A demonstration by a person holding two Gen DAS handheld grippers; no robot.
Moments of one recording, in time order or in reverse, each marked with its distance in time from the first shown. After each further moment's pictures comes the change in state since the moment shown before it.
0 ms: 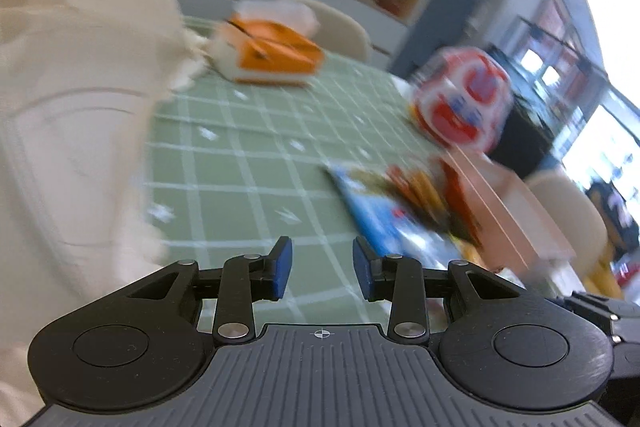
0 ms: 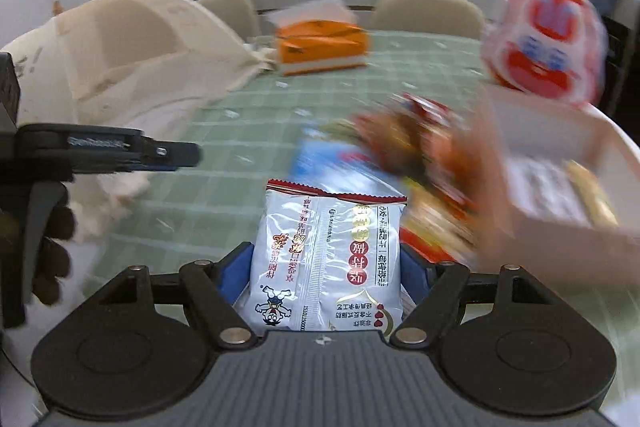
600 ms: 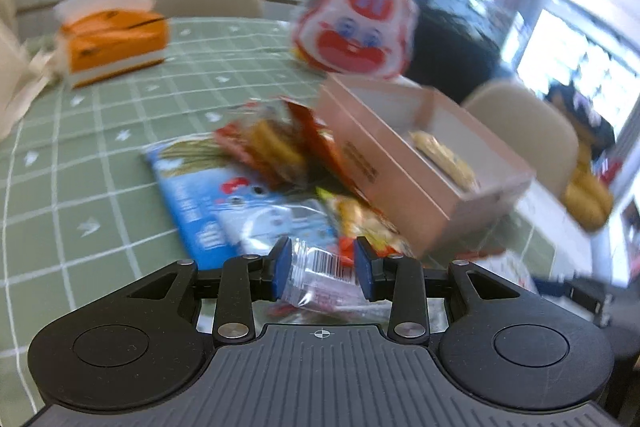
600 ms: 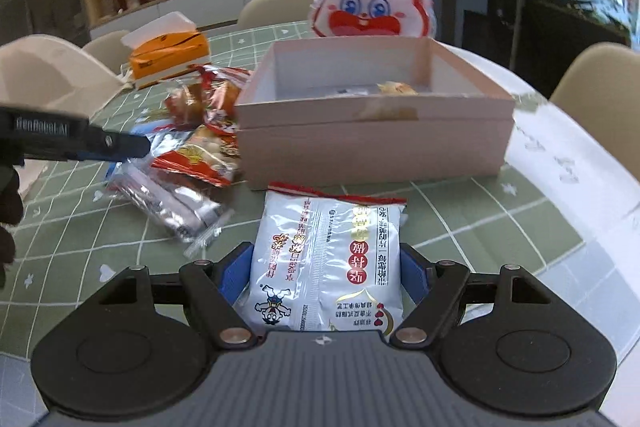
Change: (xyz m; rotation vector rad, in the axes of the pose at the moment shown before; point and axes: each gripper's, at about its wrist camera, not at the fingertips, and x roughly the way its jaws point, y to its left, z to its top) left arm 0.072 -0.122 -0.017 0.285 0.113 -0.082; right arm -0.023 -0.101 -0.063 0.219 -0.073 -0.167
